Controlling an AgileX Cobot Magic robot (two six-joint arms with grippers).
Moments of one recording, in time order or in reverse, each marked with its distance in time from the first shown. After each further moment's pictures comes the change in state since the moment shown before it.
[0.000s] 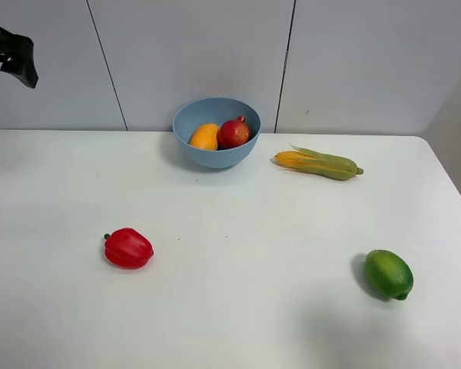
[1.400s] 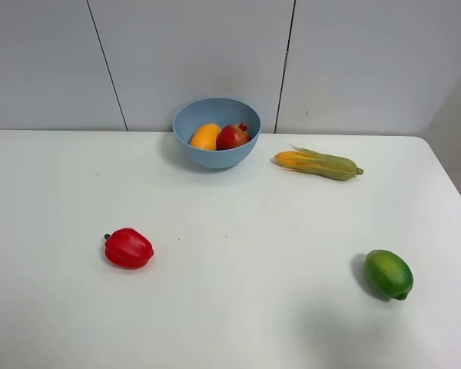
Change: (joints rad) left arm 0.102 -1.561 1.055 -0.159 -0.012 0.003; right arm 0.000 0.000 0.000 0.000 0.000 0.000
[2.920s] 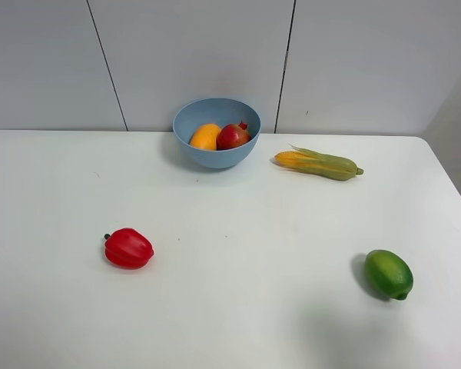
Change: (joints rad) left arm -0.021 -0.044 0.026 0.004 0.001 -0.008; right arm 0.000 0.000 0.000 -0.006 0.000 0.000
